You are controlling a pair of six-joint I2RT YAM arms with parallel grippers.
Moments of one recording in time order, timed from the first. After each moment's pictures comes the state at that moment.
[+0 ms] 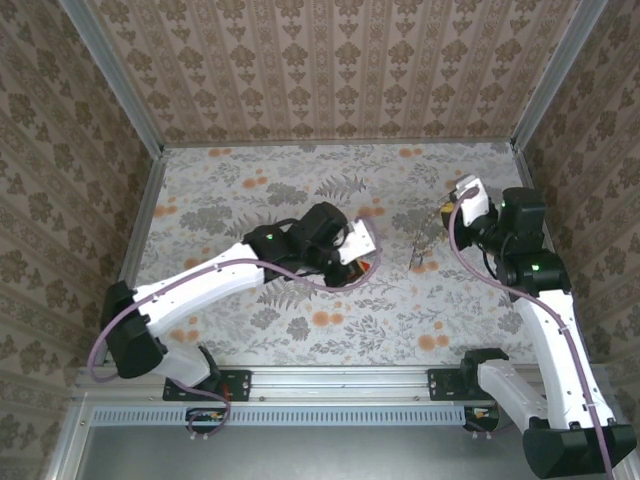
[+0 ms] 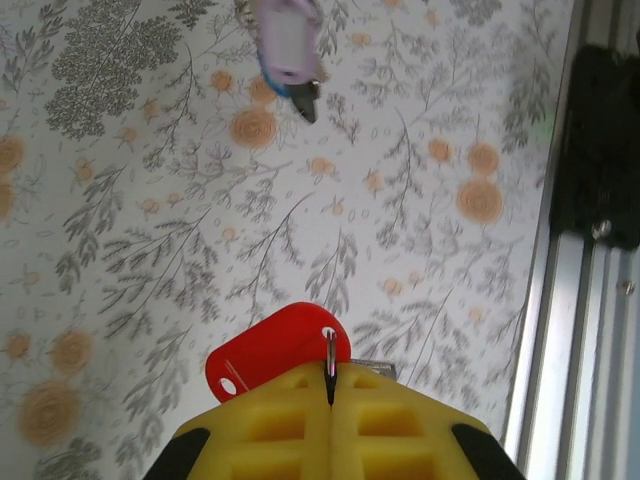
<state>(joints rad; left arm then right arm) -1.01 1.41 1.25 -0.68 0.29 0.22 0.06 0.87 1.00 -0.64 -0.35 -0.38</state>
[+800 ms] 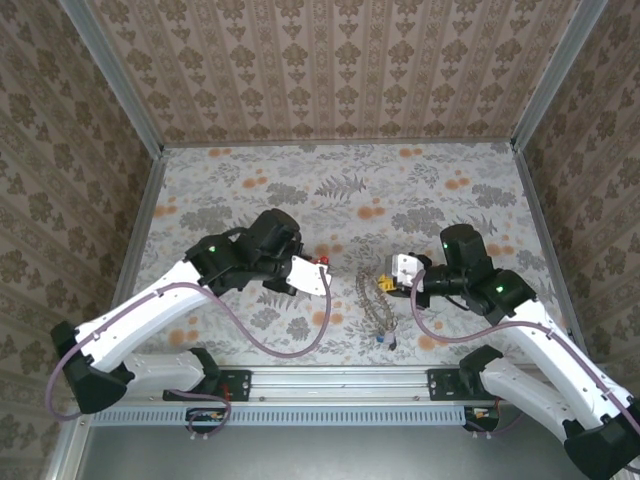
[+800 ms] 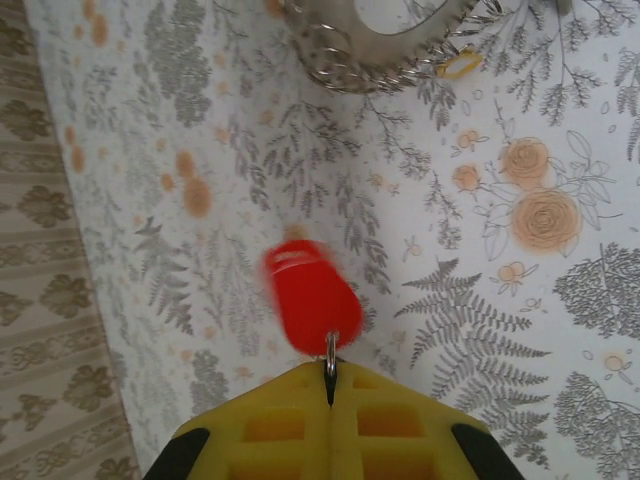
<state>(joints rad) -0.95 1.16 1.21 -0.92 0.05 1.10 0.47 0.82 0.76 -0.62 -0.65 -0.76</state>
